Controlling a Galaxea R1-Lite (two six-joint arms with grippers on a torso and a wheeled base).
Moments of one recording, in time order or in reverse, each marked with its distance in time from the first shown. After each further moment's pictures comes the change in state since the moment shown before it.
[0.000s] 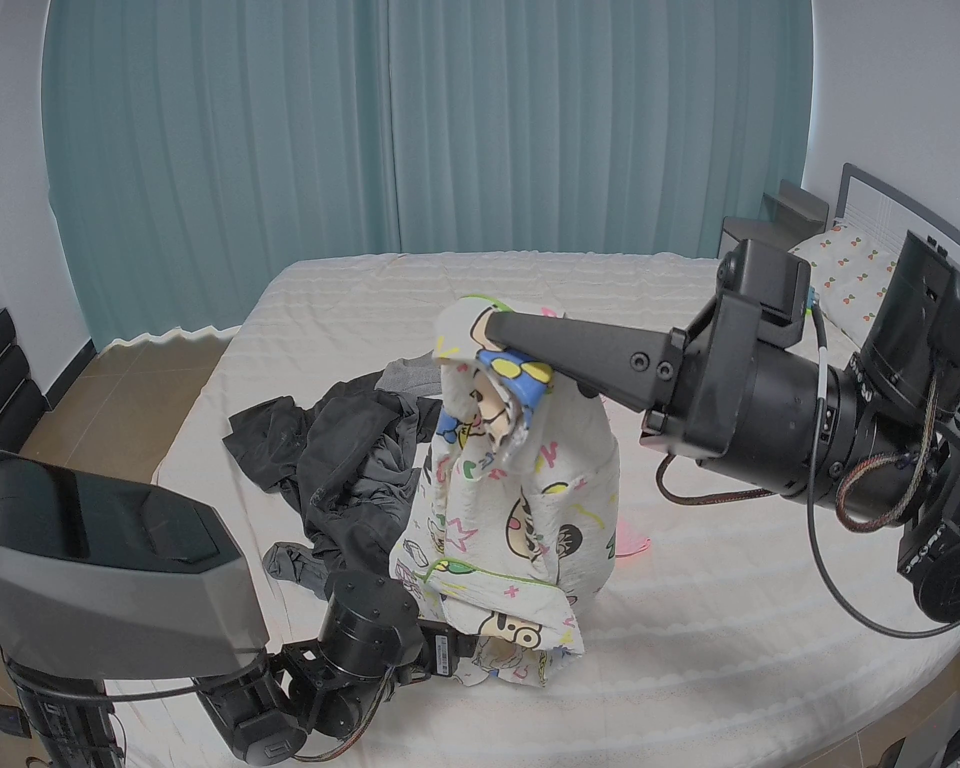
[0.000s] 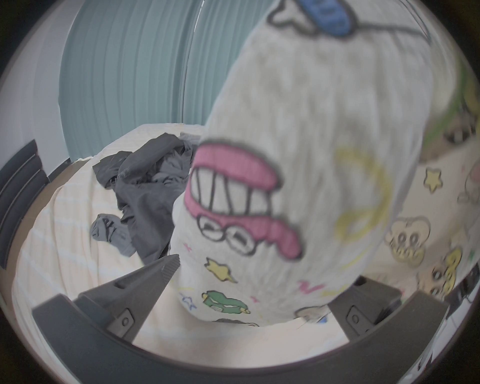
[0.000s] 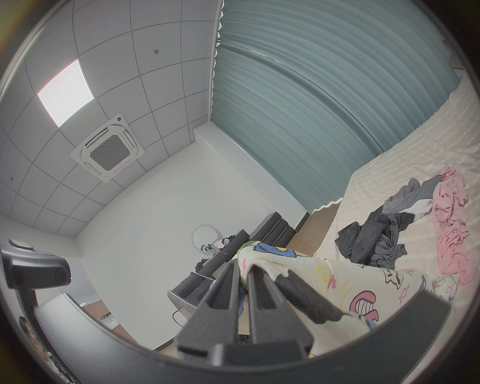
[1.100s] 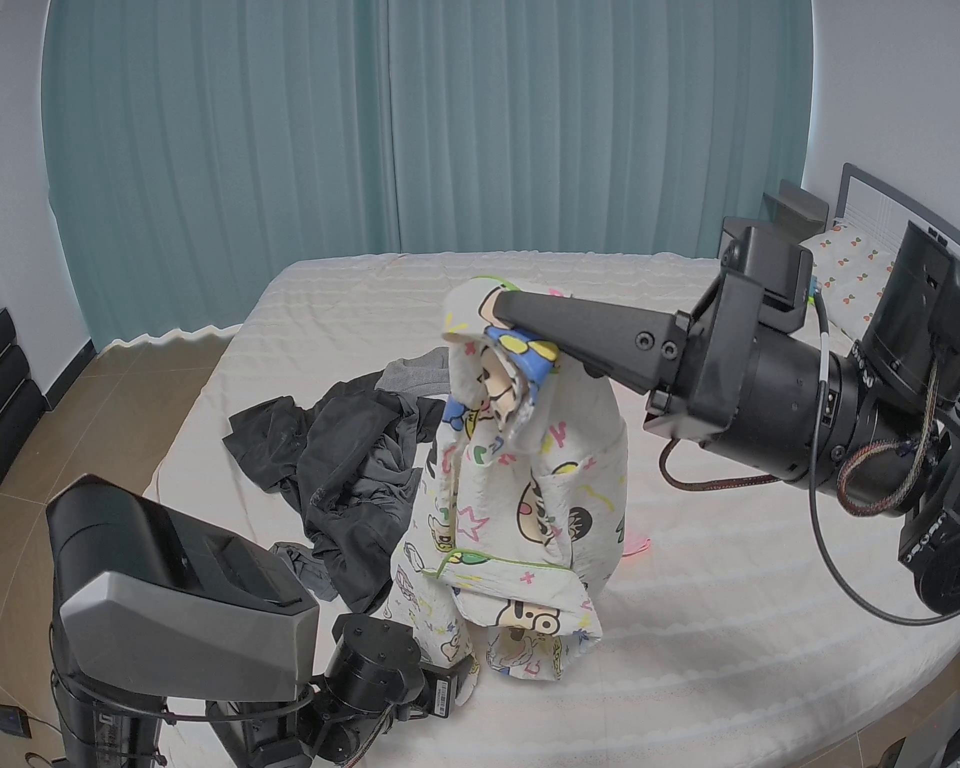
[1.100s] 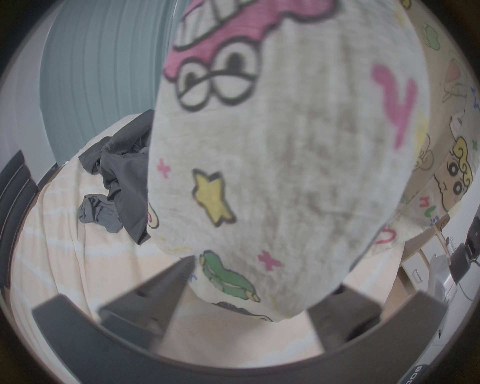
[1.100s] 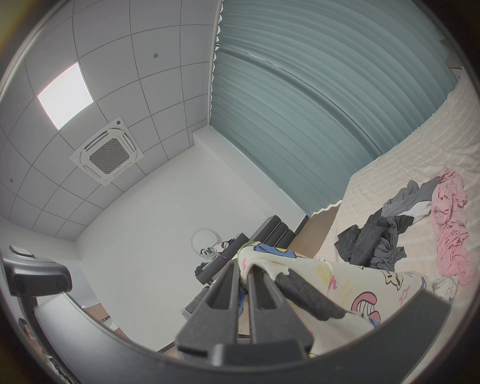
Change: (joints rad) left arm -0.017 0.145 0.071 -0.177 -0.077 0.024; right arm -0.010 0.002 -0.015 -0.002 -0.005 0.016
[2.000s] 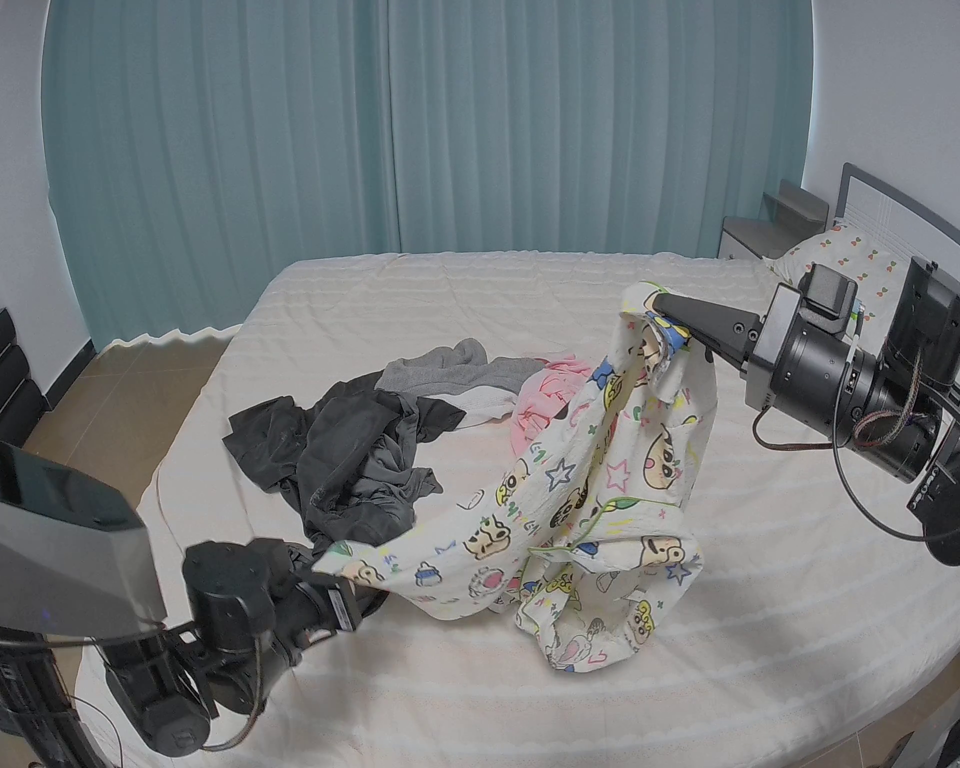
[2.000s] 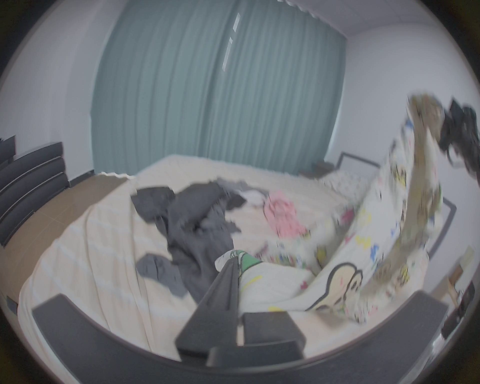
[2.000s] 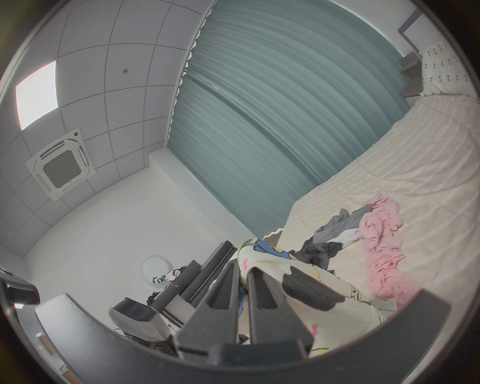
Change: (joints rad) left arm 0.239 -0.315 0.154 -0.214 0.083 0.056; right arm -0.350 -0.018 0.109 0.002 -0.043 0.001
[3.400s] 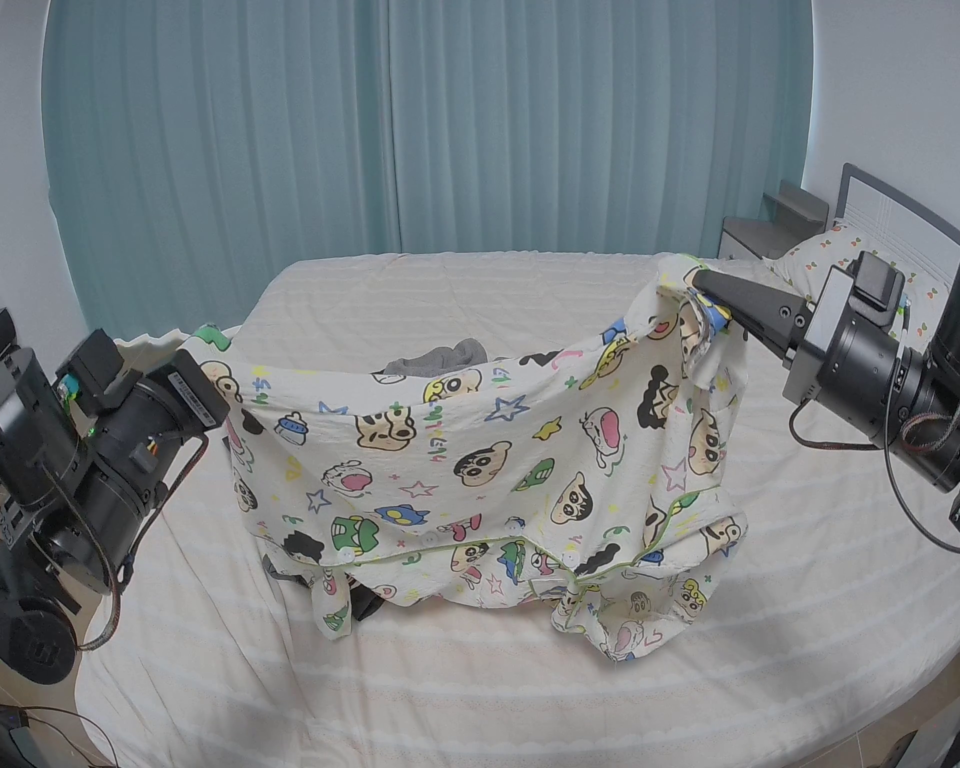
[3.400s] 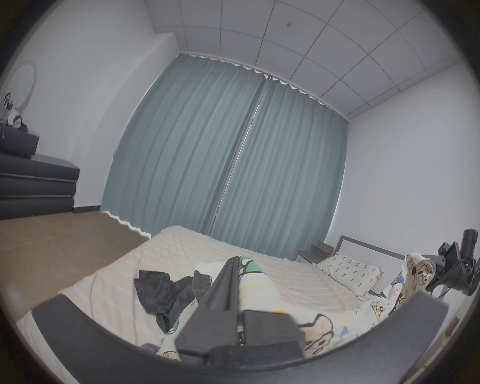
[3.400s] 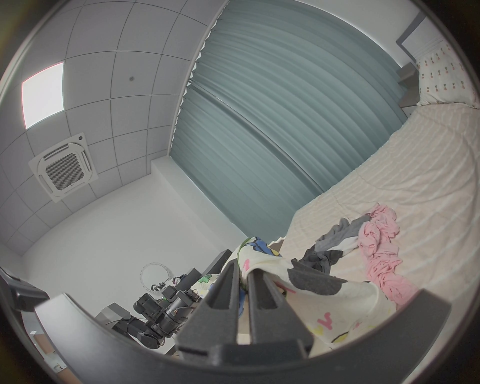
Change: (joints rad) left arm 0.098 -0.547 -0.261 0.385 0.018 0.019; right arm 0.051 -0.120 0.047 0.034 -0.073 0.001
